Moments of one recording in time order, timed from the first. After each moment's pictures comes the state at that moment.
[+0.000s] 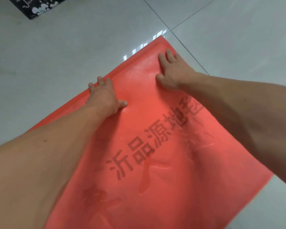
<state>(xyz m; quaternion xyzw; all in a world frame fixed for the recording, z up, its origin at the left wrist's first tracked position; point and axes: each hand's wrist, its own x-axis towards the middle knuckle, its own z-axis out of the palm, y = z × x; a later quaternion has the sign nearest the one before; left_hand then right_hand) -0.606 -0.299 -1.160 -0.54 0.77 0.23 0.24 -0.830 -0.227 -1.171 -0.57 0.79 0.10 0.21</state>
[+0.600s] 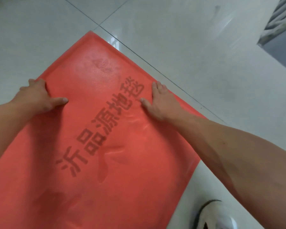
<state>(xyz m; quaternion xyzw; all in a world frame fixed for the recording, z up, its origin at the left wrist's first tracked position) -0.597 -0.307 -1.176 -0.50 0.83 0.16 0.19 -0.819 -0.014 -1.172 -0.36 0.90 0.00 0.24</state>
